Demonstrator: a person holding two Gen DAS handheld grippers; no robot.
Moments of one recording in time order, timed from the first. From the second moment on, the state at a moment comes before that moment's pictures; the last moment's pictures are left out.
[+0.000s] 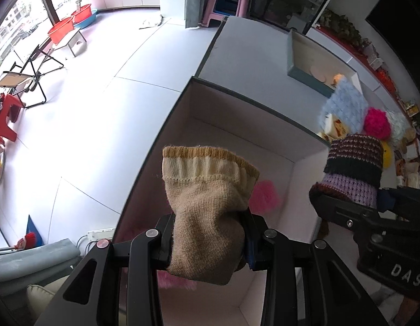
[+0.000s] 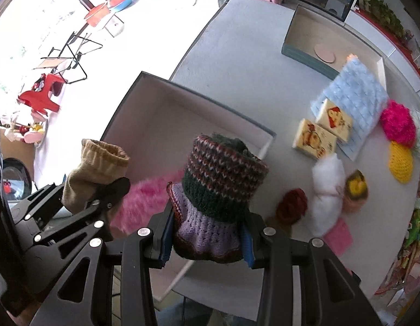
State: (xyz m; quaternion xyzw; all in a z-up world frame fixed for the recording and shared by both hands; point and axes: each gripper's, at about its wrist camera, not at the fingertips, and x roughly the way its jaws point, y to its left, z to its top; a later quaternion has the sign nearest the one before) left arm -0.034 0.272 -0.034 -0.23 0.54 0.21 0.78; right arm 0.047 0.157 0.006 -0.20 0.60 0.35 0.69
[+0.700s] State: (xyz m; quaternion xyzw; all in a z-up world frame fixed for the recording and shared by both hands) left arm -0.012 0.286 -0.073 -0.22 0.58 0.22 0.75; right arm 0.061 0.195 -0.032 -0.23 0.61 0.35 0.67
